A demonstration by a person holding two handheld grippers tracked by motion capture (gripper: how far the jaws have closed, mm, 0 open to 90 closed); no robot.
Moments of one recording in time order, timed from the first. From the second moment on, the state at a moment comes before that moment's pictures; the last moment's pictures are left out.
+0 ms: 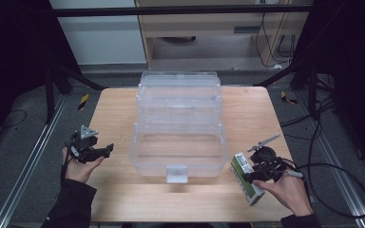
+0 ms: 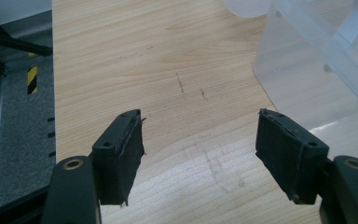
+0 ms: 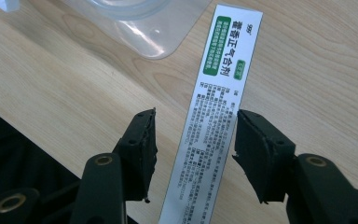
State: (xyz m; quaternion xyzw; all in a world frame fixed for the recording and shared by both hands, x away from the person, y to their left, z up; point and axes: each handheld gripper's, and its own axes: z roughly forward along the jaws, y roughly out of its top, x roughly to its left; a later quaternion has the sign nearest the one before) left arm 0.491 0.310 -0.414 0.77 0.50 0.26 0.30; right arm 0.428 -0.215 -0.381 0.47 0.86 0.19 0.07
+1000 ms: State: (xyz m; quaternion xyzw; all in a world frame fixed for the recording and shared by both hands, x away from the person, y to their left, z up) left arm 0.493 0.305 -0.416 0.77 0.50 0.26 0.29; right arm 0.434 -0.210 -0.391 0.49 0.86 0.14 0.07
